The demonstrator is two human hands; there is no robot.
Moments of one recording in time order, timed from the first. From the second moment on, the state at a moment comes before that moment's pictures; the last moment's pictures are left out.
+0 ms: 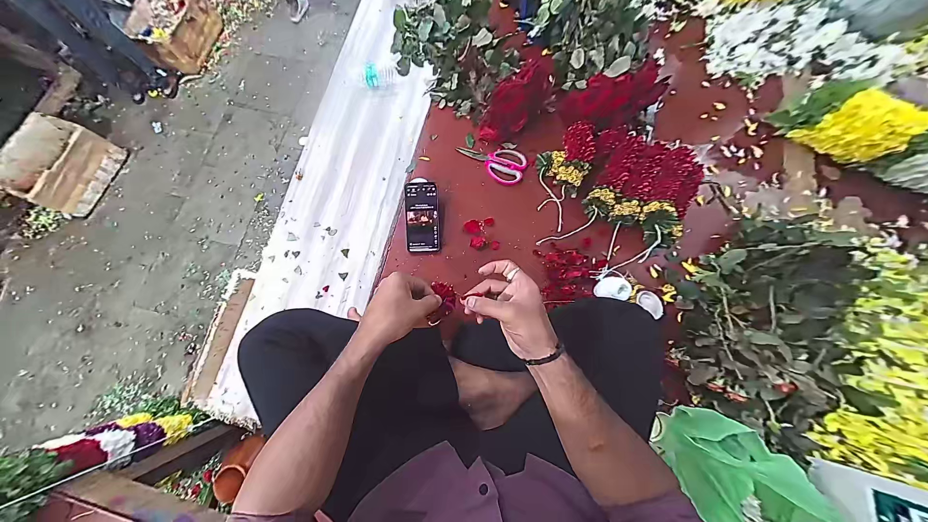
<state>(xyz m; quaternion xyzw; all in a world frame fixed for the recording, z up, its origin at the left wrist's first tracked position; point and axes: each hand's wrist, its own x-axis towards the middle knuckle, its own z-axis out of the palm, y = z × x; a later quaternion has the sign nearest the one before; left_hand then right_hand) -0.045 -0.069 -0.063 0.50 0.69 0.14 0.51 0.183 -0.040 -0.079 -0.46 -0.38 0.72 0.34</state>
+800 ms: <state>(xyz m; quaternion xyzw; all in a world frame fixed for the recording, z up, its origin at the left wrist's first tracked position) -0.042 -0.063 -0.047 0.48 0.69 0.09 0.54 0.197 -0.025 -0.111 -0.40 -0.63 0.65 0.13</state>
